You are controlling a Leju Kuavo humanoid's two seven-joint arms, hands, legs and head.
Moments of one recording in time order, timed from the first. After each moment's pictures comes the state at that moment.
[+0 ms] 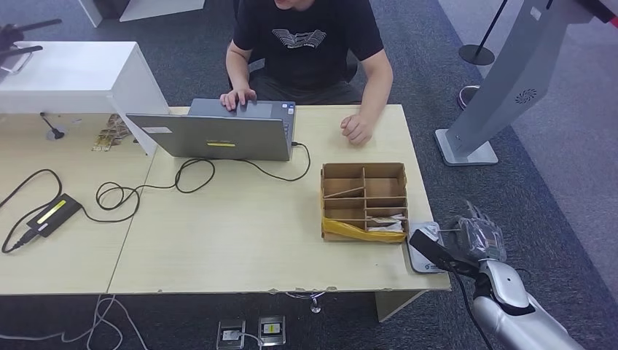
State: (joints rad) left arm -0.13 0.10 -1.20 -0.17 1.15 -0.09 0.06; right arm -0.40 -0.62 0.80 -1.10 0.63 -0.30 0.31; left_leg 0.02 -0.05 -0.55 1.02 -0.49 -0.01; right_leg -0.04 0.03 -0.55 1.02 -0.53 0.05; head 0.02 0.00
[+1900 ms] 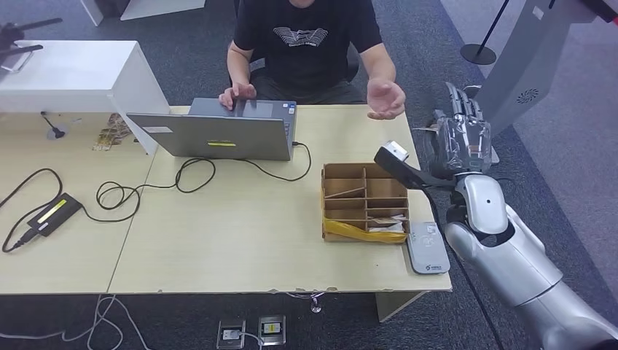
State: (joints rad) left arm -0.17 0.08 -1.20 -0.17 1.06 -0.09 0.06; right arm -0.71 -0.47 0.75 -1.32 0.96 -0.24 0.40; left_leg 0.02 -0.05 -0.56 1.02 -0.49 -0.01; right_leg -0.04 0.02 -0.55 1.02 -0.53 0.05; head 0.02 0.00
